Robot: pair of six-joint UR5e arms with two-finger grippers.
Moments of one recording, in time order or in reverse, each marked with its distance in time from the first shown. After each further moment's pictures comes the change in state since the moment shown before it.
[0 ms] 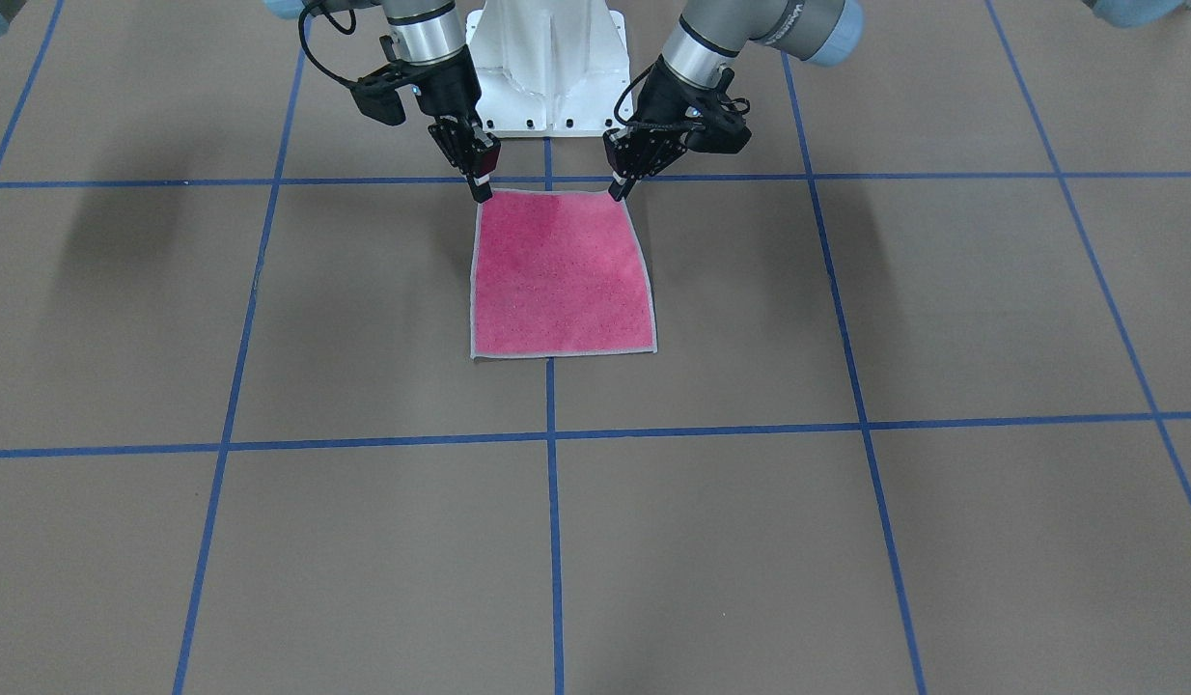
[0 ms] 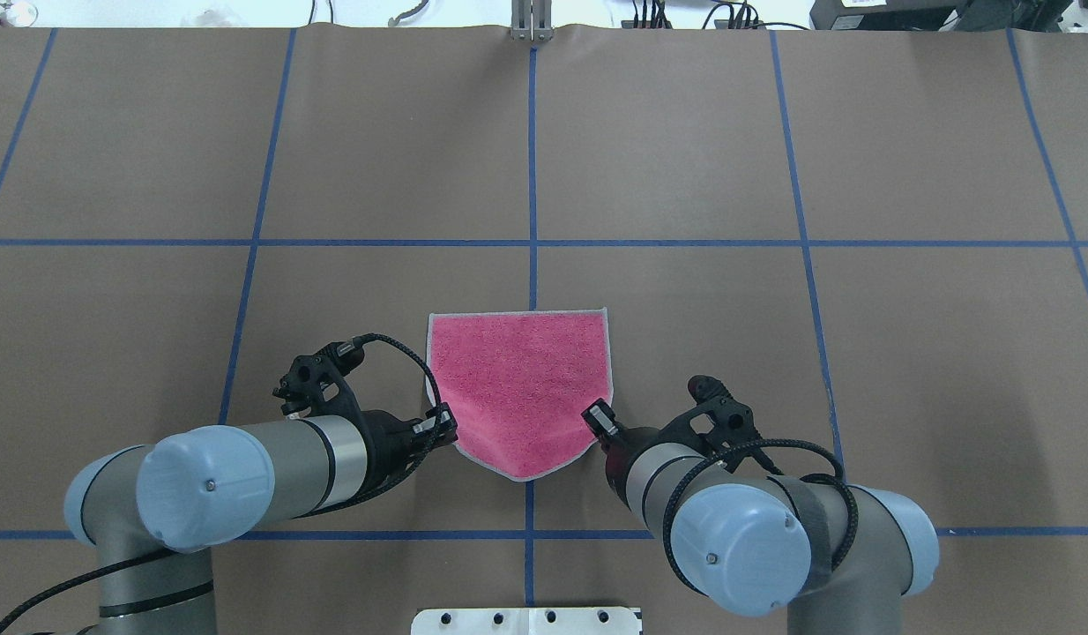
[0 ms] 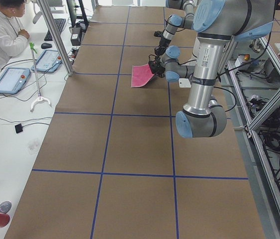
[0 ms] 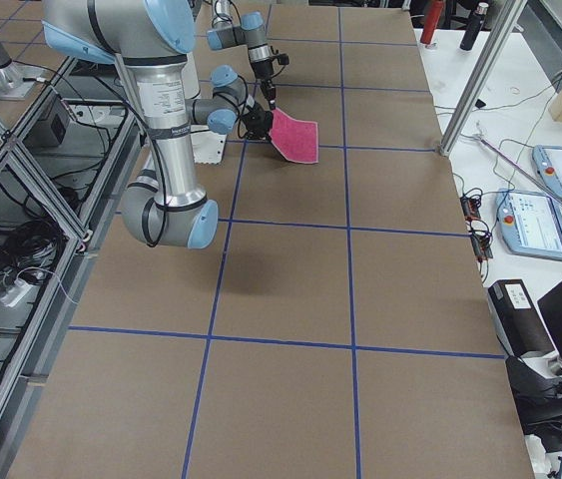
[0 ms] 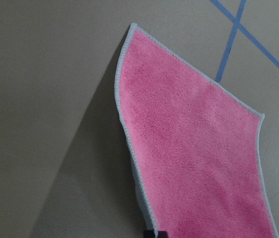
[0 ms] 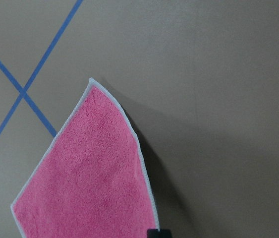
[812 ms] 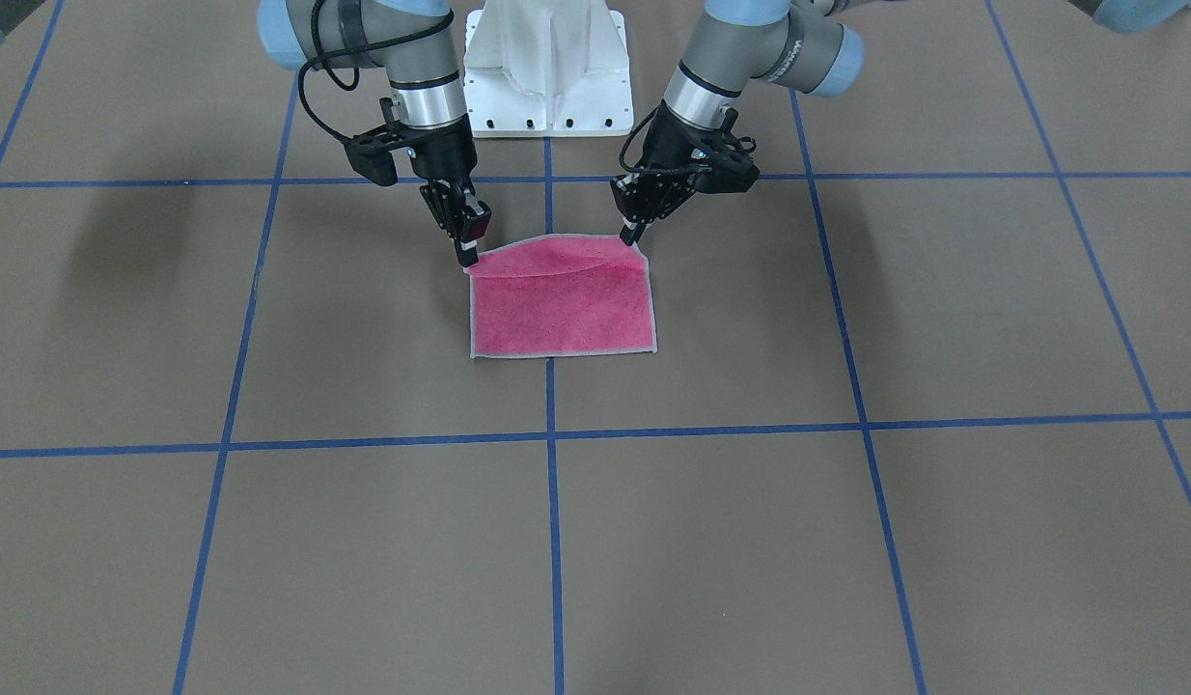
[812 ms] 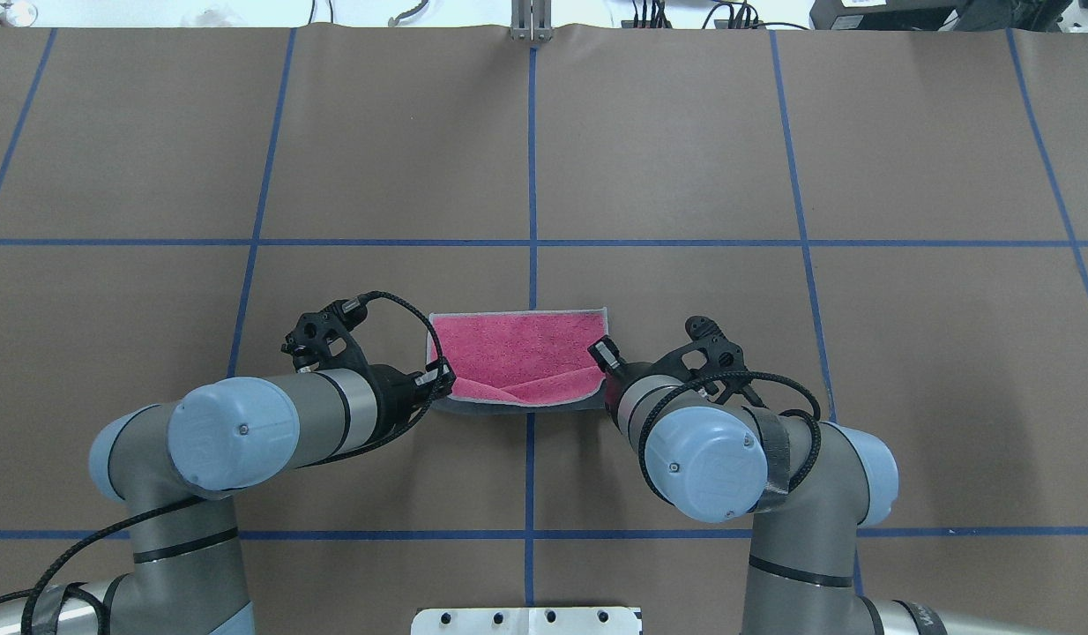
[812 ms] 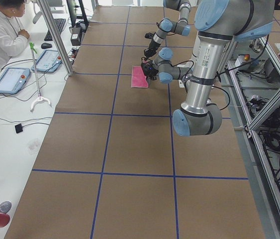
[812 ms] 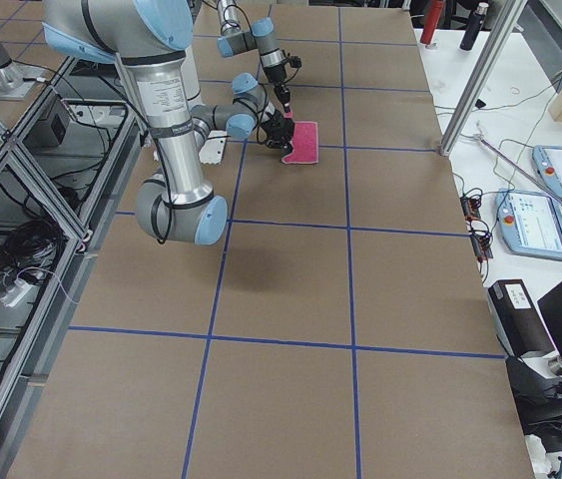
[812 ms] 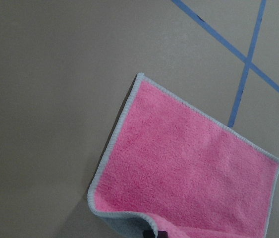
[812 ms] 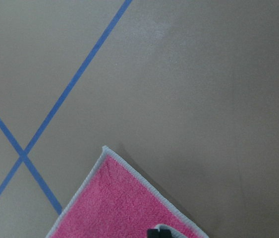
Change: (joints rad) left arm -0.074 -0.049 0.085 0.001 0.002 0.034; right arm 0.102 0.062 -0.122 0.012 0.002 -0.018
